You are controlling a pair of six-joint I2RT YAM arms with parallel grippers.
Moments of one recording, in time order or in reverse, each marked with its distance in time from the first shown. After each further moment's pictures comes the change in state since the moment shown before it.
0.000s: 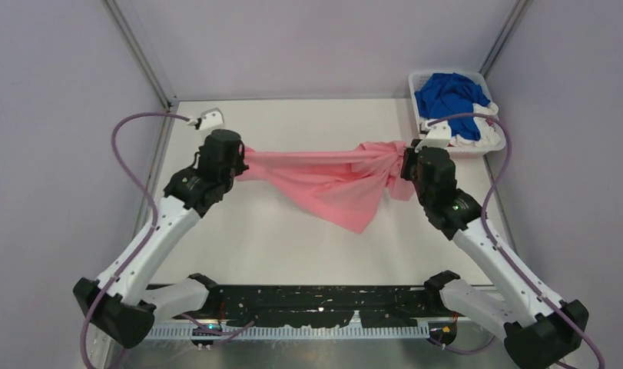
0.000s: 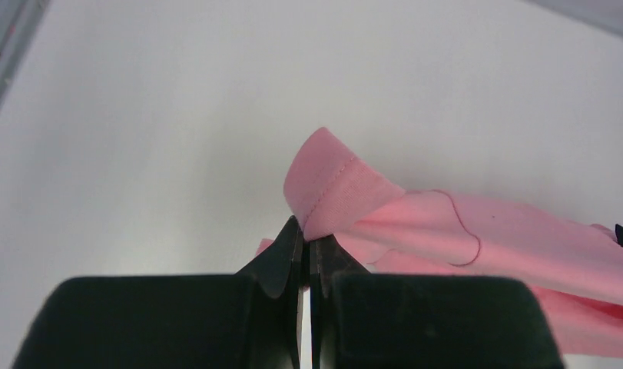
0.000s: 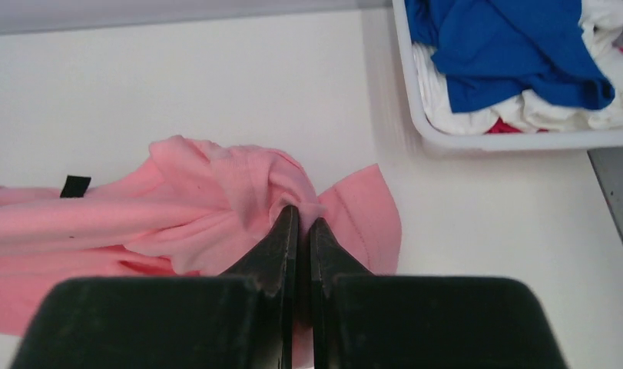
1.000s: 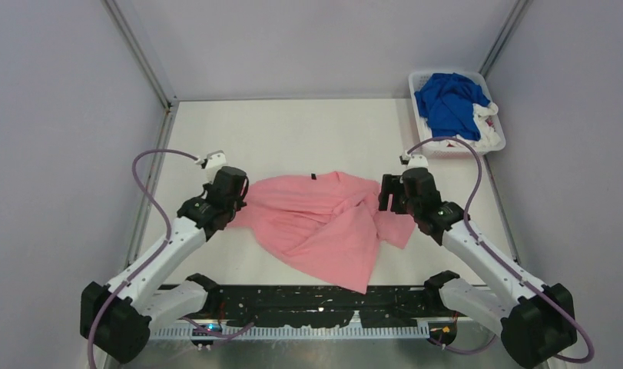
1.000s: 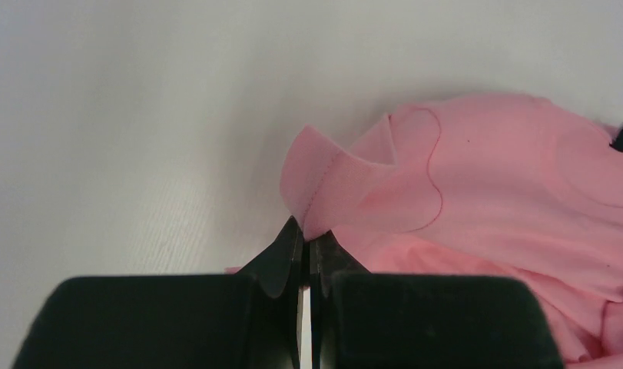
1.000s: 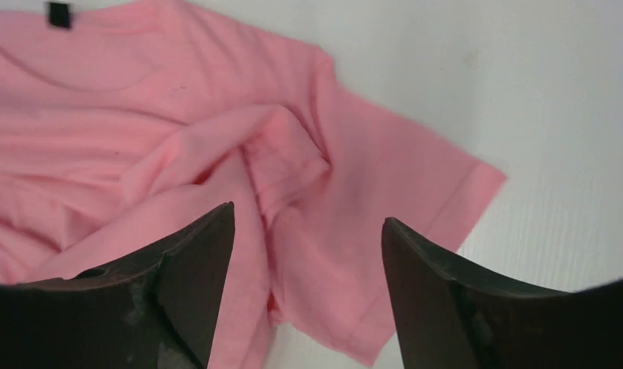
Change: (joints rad) left arm 0.015 -0.237 -0.382 0.089 -0.018 -0.023; right arm -0.010 -0.082 -0.208 -0.089 -0.340 0.095
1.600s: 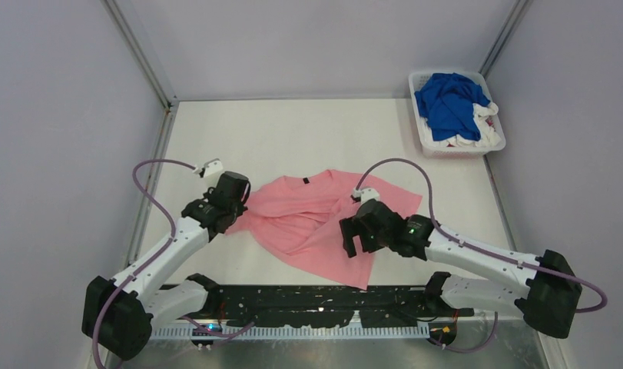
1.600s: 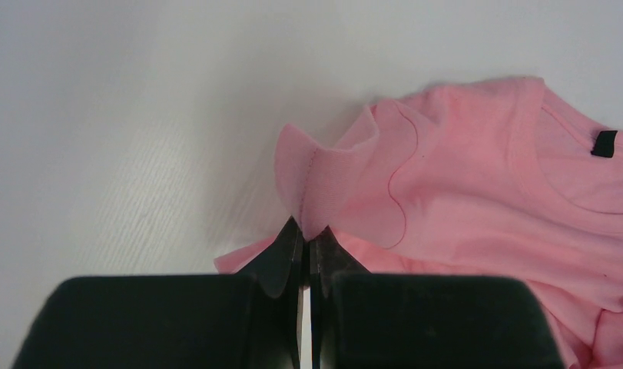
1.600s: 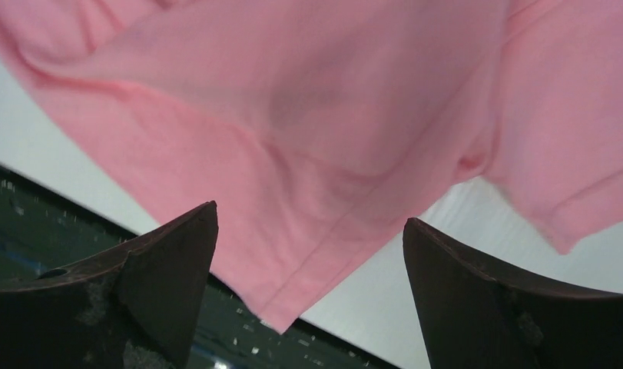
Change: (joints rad) left arm 0.019 0.095 -0.065 -0.022 0.012 -0.151; right arm 0.448 0.119 0.019 -0.211 0.067 0.177
